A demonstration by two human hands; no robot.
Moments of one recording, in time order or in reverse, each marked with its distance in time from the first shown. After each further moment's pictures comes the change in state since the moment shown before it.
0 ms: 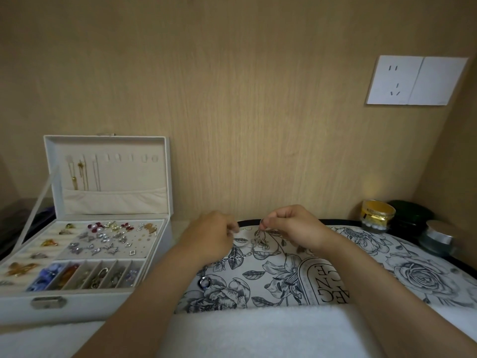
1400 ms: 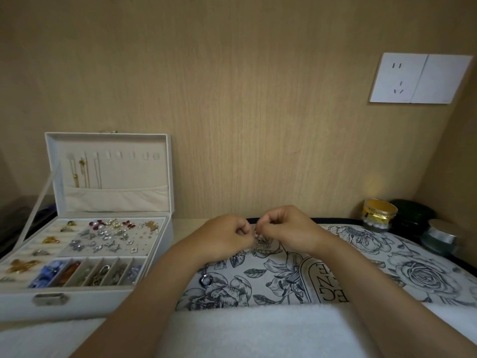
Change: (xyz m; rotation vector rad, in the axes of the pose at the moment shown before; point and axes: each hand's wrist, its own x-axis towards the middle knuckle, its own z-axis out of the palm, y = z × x) left_hand -0.002 0.012 0.000 -0.306 -0.195 0.037; right_hand 0.000 -0.002 0.014 -0.044 -0.063 -0.097
